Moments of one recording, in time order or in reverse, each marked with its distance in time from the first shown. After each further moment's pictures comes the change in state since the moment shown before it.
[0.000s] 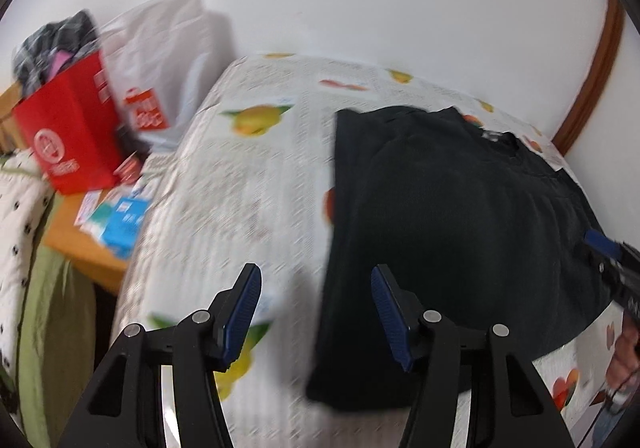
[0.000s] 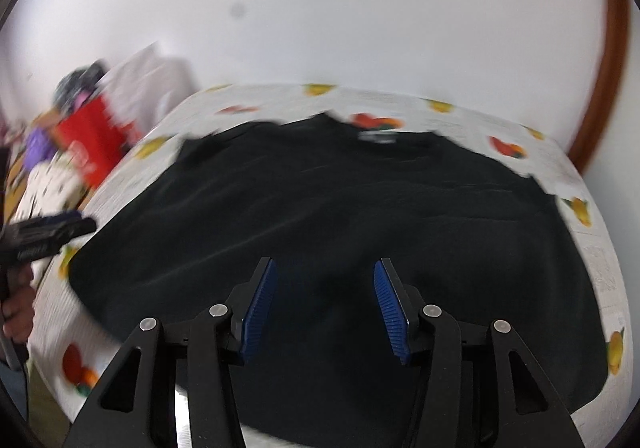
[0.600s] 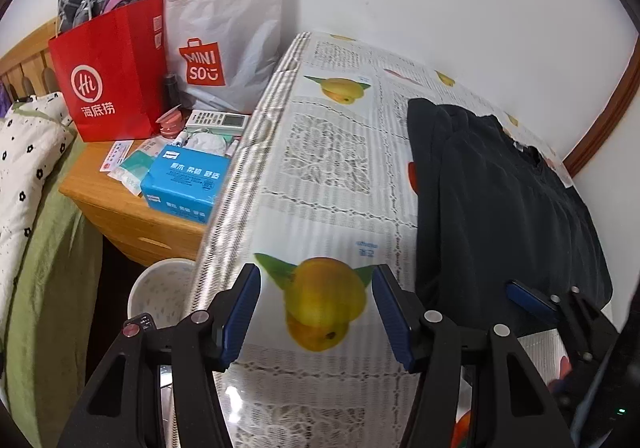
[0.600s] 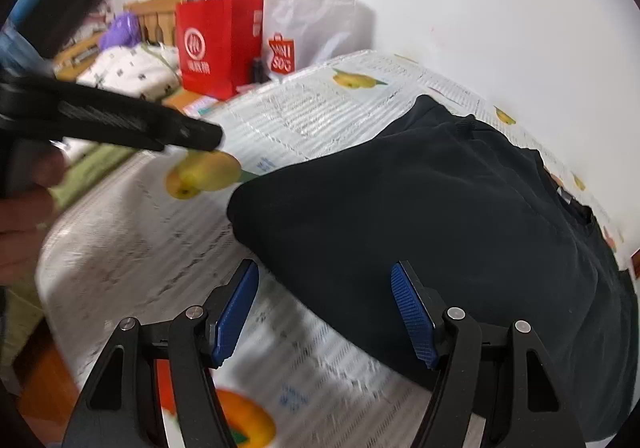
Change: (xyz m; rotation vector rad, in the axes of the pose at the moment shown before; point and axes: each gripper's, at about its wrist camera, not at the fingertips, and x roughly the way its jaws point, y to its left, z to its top) left arm -0.014 0.083 -0.027 -0.129 0.036 -0.031; right arm 0.035 0.228 -0.051 -0.401 0.036 0.083
